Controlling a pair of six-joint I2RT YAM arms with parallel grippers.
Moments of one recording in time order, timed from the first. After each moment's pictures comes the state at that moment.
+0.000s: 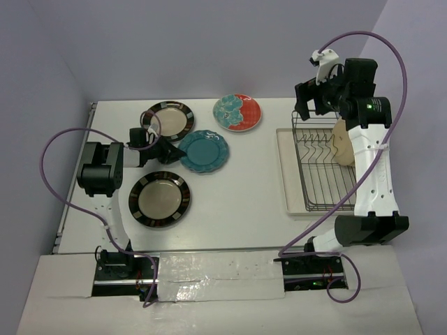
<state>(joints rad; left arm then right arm) -0.07 2.13 1.08 0.35 0.75 -0.87 -0.02 1.46 1.88 -0.96 -0.31 -0.37</state>
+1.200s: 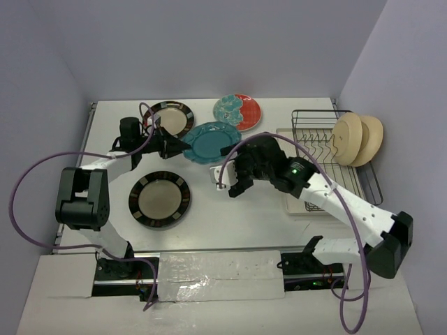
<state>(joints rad) -0.11 1.70 0.97 0.26 1.02 -1.21 0.81 1.17 1.12 -0.55 -0.22 -1.14</state>
